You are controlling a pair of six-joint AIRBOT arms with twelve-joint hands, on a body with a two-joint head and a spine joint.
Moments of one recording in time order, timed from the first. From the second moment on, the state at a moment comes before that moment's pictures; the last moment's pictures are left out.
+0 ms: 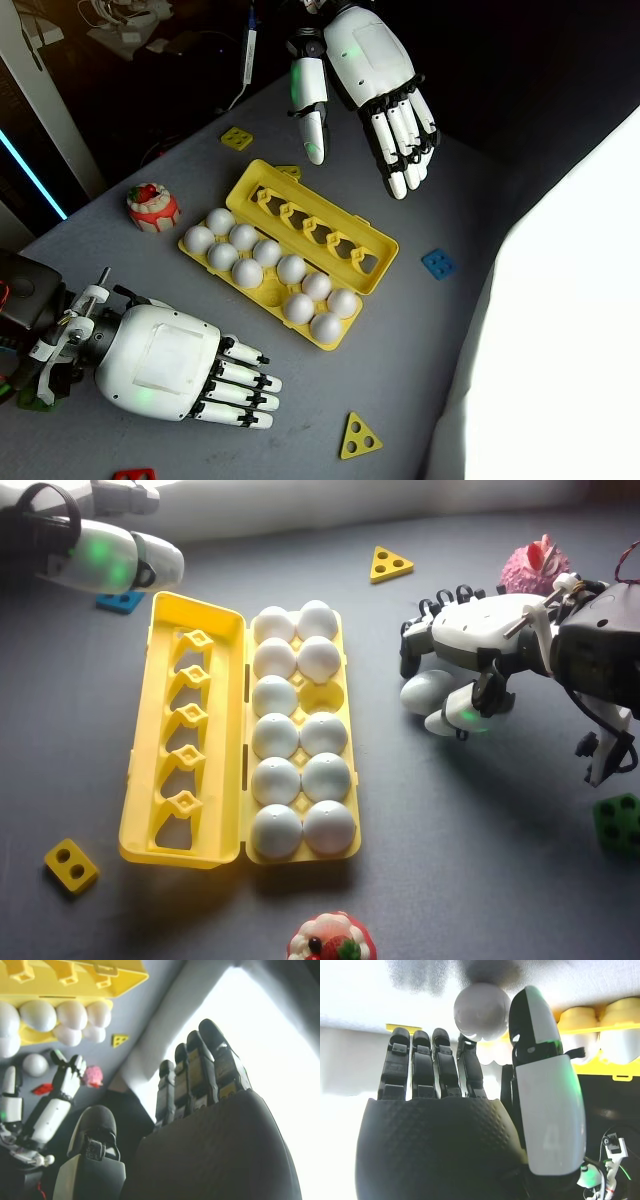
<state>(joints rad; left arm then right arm) 0.19 -0.77 0.91 1.08 0.45 -0.23 -0.39 -1.30 1.22 1.56 0.34 -2.26</state>
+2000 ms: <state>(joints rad) 0.22 -0.75 0.85 0.85 0.57 -0.01 -0.47 -1.40 1.21 0.63 0.63 -1.08</state>
